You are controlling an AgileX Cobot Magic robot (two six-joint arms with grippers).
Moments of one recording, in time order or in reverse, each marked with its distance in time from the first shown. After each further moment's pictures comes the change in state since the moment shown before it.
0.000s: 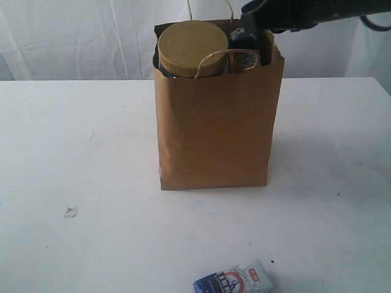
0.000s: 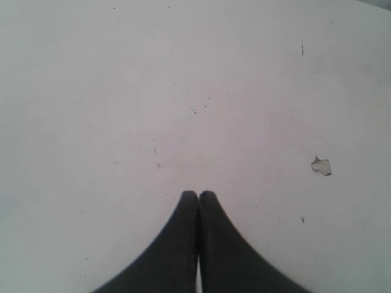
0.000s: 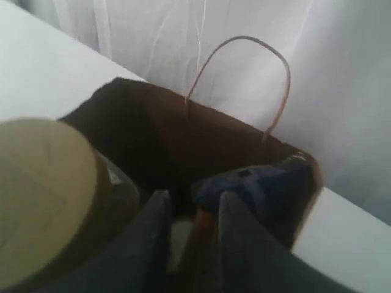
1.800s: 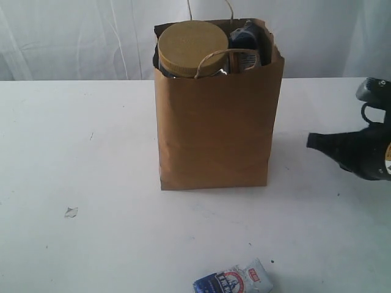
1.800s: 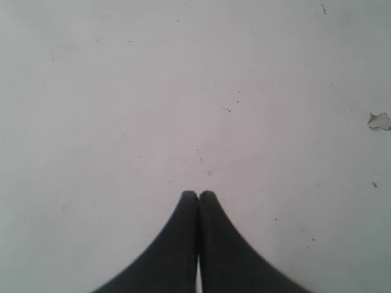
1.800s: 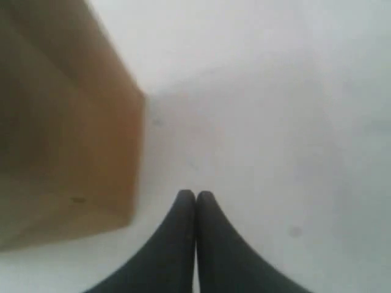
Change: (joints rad) left arm 0.000 0.000 0.000 0.146 -0.006 0.239; right arm -0.150 -0.088 0.723 -1.516 -0.517 2.057
